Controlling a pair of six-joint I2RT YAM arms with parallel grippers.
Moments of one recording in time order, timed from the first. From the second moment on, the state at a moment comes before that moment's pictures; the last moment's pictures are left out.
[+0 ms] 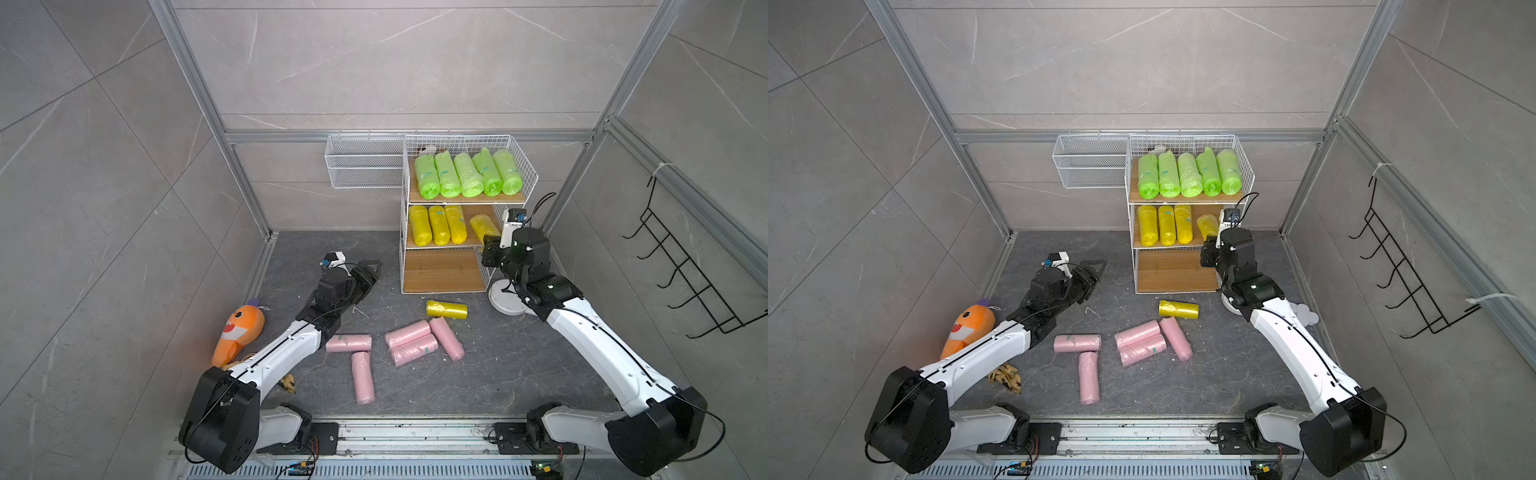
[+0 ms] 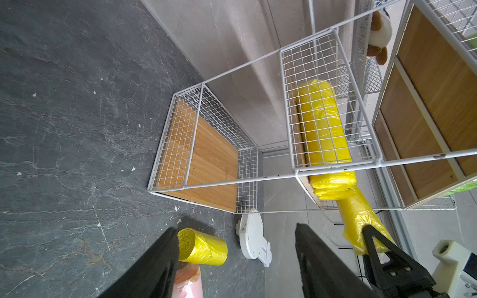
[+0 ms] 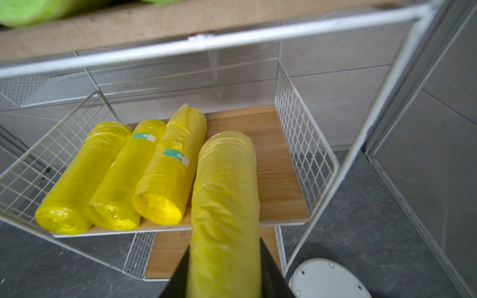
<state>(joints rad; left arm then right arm) -0.47 1.28 0.77 0.25 0.14 -1.15 0.35 1.29 1.18 -0.20 0.27 0.20</state>
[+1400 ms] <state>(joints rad) -0.47 1.25 0.75 0.25 0.15 -1.15 0.35 1.47 1.12 0.20 0.24 0.22</state>
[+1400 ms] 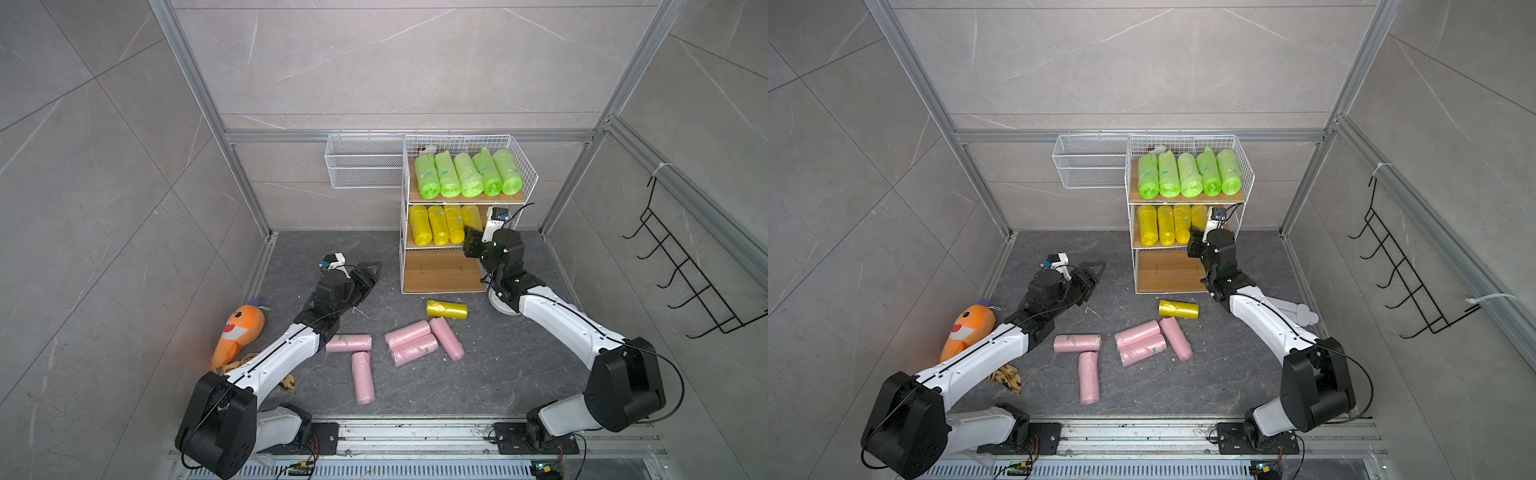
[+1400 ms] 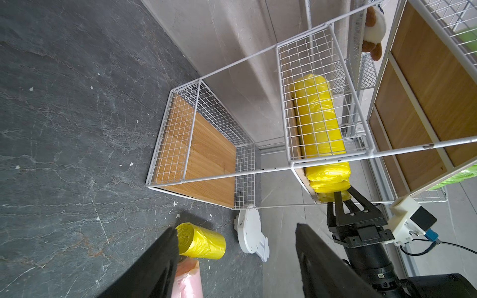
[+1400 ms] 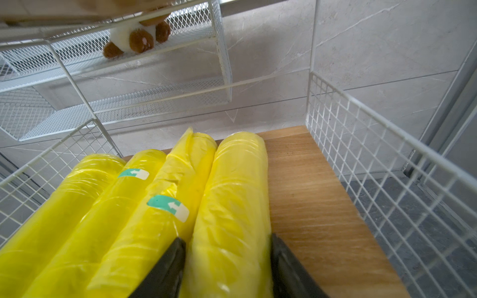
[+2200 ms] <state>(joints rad) -0.61 1.51 0.89 0.19 0.12 -1.00 0.35 1.03 1.05 -0.39 0.16 0.22</state>
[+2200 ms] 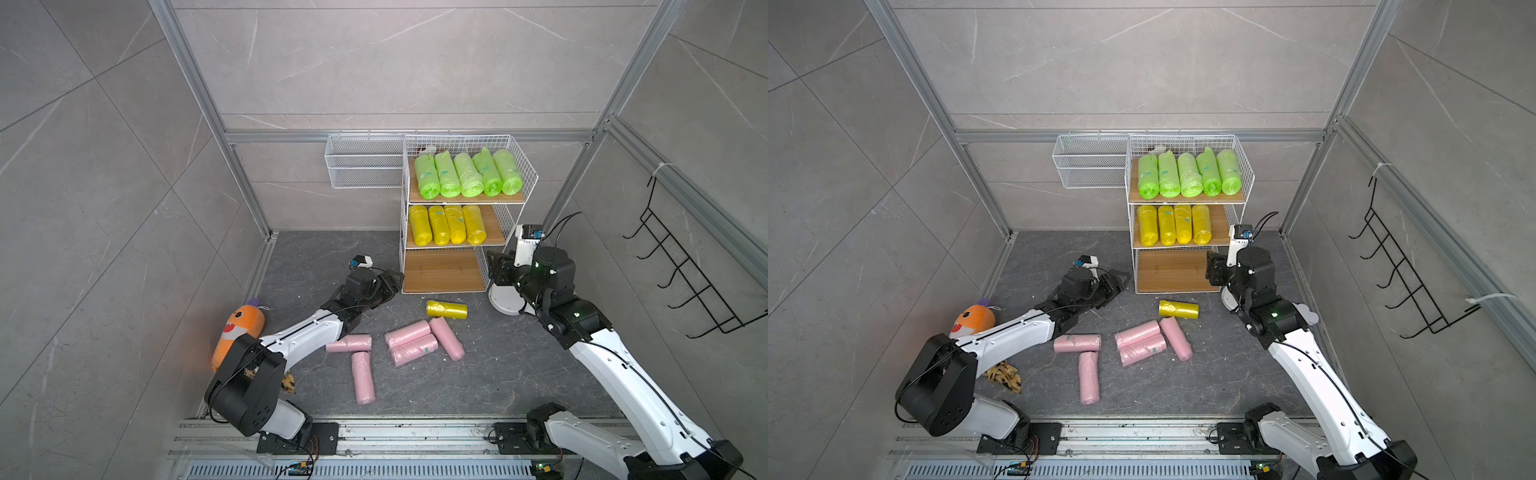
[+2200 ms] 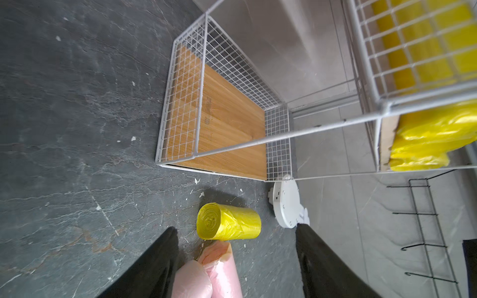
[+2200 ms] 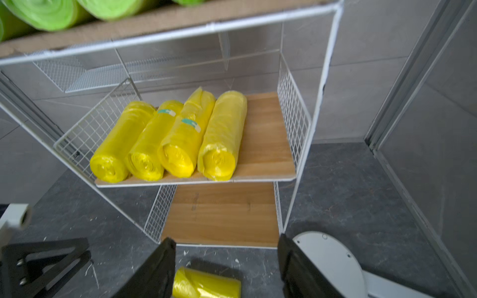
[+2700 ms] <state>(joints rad) -0.76 1.85 1.08 0.14 0.06 -0.93 0.34 1.35 0.73 -0.22 -0.09 0.40</state>
